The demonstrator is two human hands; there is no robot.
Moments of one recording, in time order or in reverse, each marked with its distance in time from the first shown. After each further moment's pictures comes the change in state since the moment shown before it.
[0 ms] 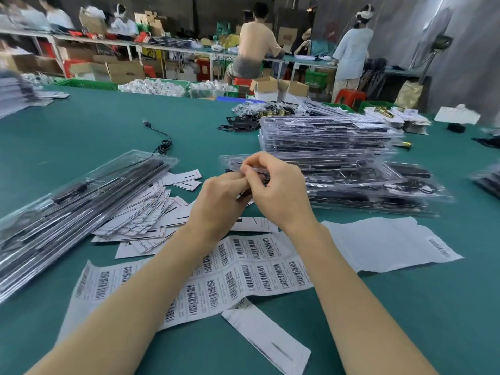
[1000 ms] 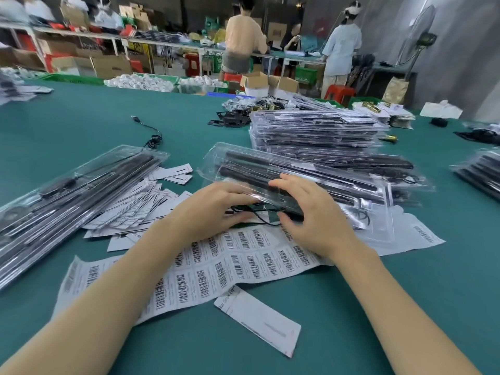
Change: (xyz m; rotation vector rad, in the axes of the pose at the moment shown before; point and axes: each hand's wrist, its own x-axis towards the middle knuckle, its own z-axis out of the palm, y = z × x) left_hand -0.012 -0.011 -0.013 0.026 -0.509 0.167; right_hand -0.053 0.058 -0.058 -0.411 -0.252 -0.112
